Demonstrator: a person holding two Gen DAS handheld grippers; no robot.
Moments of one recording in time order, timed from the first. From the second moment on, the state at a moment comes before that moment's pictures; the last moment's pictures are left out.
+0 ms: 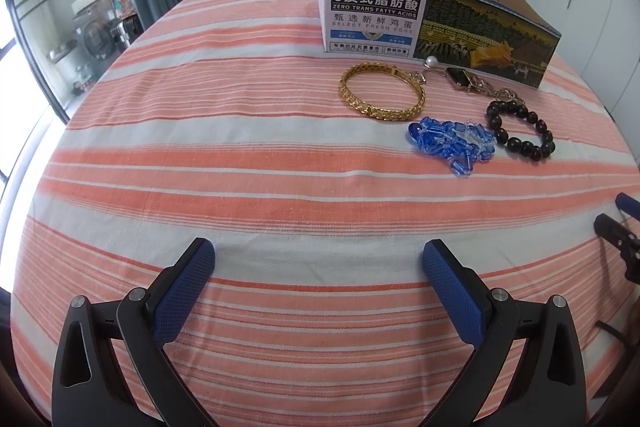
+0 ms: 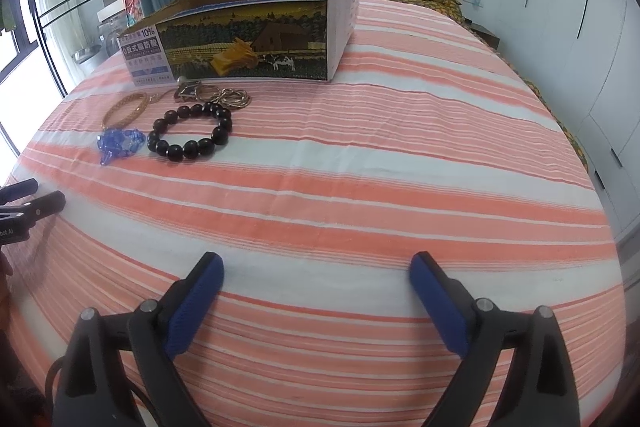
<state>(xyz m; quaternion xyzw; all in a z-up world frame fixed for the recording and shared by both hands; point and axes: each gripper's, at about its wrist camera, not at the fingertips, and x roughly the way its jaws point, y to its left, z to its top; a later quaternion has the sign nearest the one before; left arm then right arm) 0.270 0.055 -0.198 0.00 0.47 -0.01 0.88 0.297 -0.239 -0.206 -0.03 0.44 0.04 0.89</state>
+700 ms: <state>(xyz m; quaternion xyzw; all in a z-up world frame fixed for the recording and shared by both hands) 0.270 0.055 -0.198 0.01 0.47 -0.01 0.88 0.298 -0.237 -0.207 -0.04 0.45 0.05 0.89</state>
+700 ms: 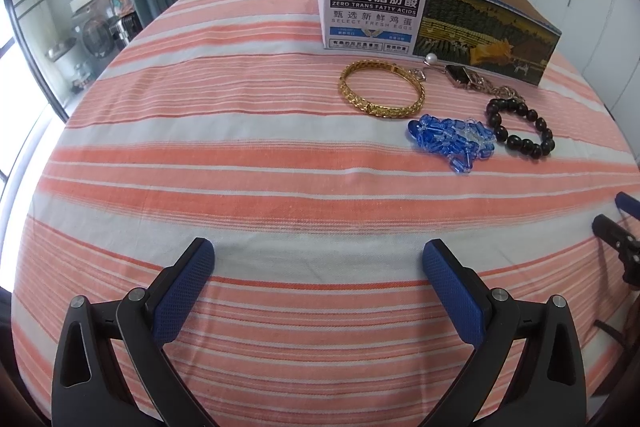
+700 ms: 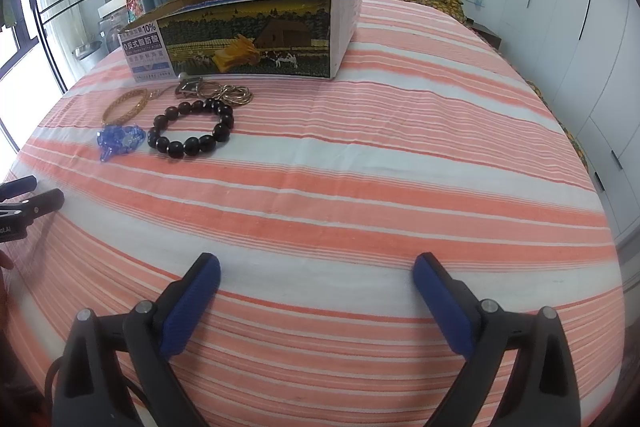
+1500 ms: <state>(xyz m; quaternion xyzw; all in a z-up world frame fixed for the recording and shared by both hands) 0.318 0.088 -0.164 -0.06 0.46 -0.03 0.88 0.319 -0.216 -0.179 0.03 0.42 0.09 0.90</state>
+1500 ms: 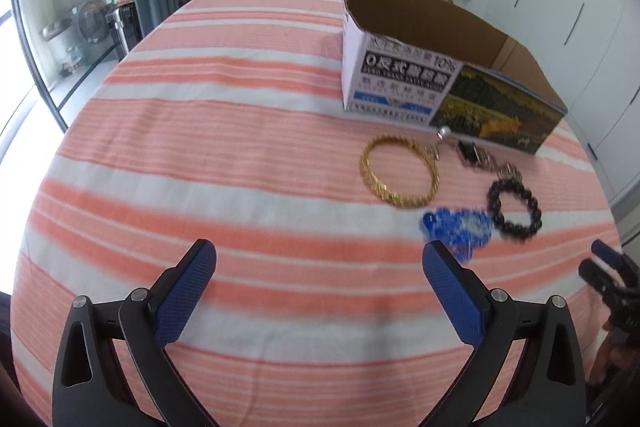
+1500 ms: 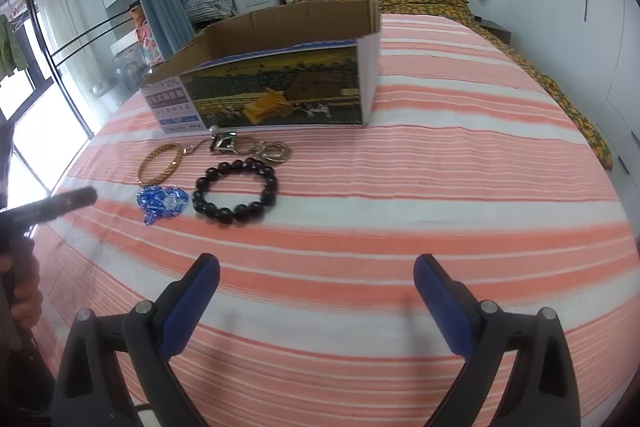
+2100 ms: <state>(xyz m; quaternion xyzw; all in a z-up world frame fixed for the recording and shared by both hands) 0.400 0.051 -0.196 0.03 0.50 -0.02 0.86 0.397 -0.171 -0.194 -0.03 0.47 0.11 0.88</state>
